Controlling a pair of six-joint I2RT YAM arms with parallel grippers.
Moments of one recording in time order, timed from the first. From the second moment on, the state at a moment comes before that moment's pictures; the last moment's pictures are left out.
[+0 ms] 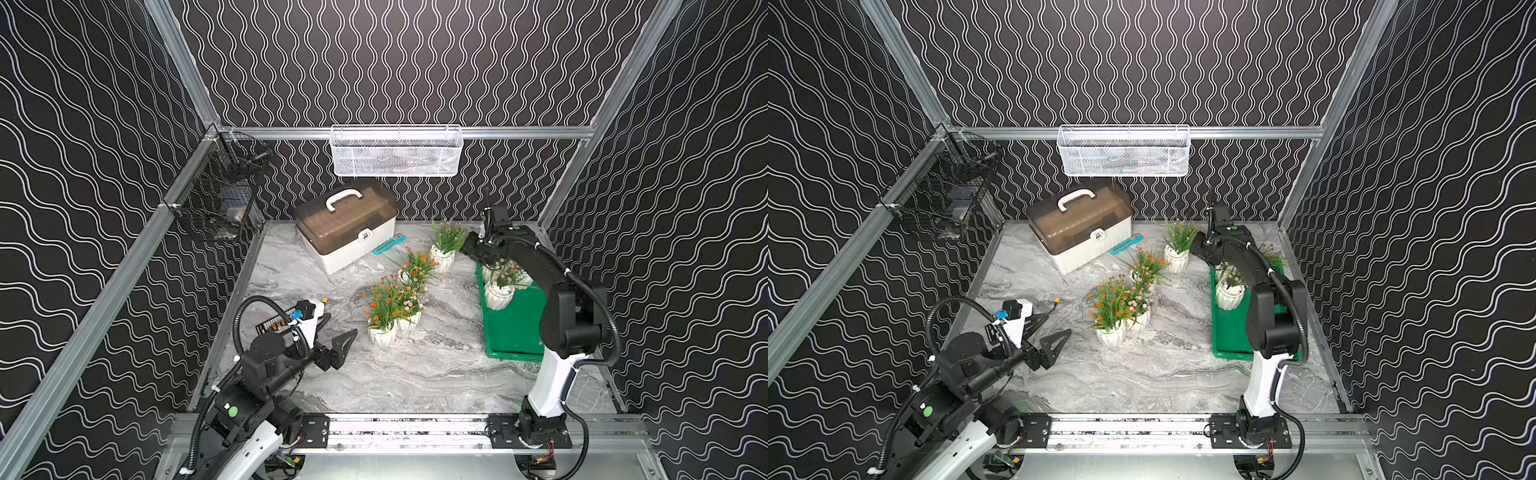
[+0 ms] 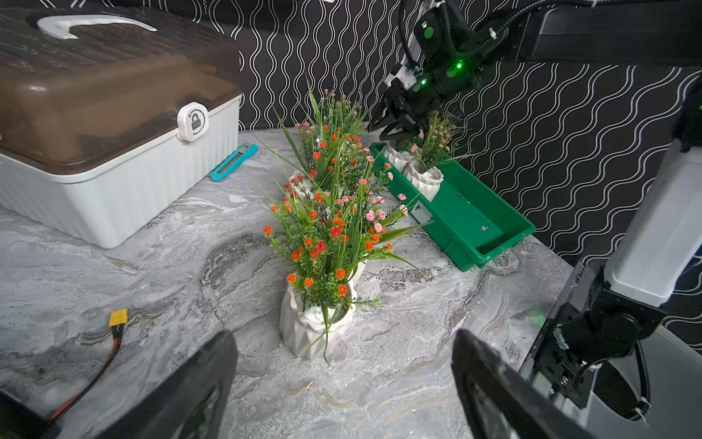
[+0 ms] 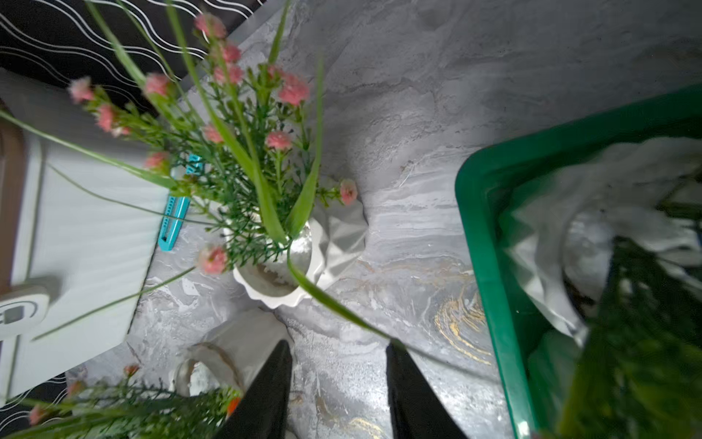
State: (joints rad) left arm -0.46 0.28 0.55 -0.50 0.18 -0.23; right arm 0.18 1.97 1.67 -0.71 -0.12 0.61
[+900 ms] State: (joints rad) left arm -0.44 0.27 0.53 -0.48 0.24 -0.21; right arm 0.21 2.12 1.78 -0.71 -0.15 0.61
